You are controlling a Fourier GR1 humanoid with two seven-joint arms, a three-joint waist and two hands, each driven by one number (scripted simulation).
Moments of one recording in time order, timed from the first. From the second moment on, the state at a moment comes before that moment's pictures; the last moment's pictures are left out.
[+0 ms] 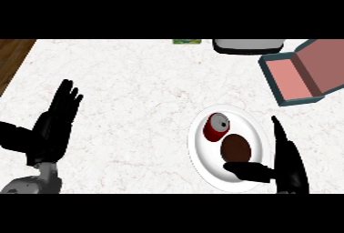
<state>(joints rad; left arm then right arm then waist) -0.08 0.24 -0.05 -1.67 0.23 0.22 0.19 0.05 -0.14 0.30 -1.92 0.67 -0.22 1.04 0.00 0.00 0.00</state>
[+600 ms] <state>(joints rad) -0.10 0.20 0.01 -1.66 0.20 0.17 0.20 0.05 -0.06 0.27 -1.81 0.70 -0.21 0.99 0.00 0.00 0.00</state>
